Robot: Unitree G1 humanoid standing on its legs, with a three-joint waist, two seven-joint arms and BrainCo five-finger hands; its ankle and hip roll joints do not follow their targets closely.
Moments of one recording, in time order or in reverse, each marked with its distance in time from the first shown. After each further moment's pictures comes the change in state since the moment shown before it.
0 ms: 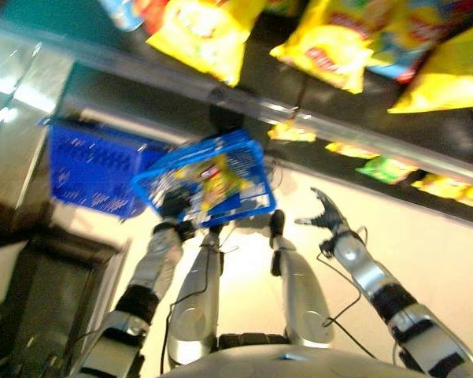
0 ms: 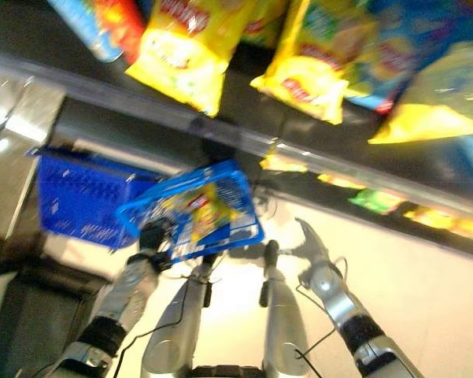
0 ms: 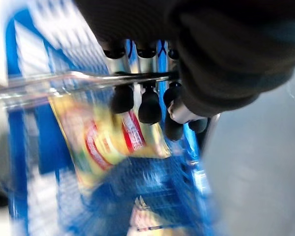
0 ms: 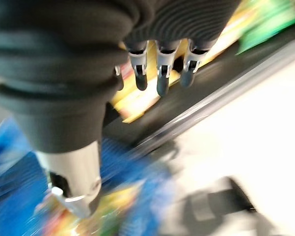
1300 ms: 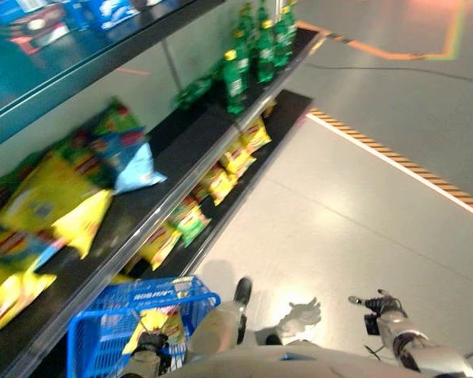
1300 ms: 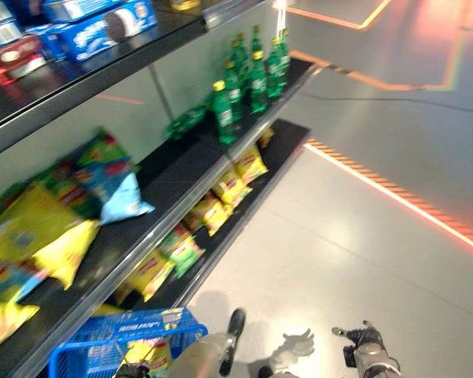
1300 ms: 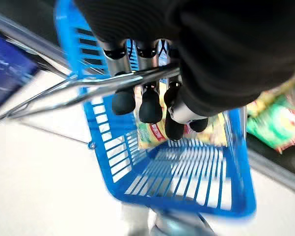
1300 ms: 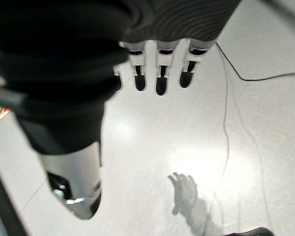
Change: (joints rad) left arm 0.228 -0.147 0.073 0.629 0.436 0.103 -0.080; right arm 0.143 0.093 -0.289 0.528 0.205 0.087 0.023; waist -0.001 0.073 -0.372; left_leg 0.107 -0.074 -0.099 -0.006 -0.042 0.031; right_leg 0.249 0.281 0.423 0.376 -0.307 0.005
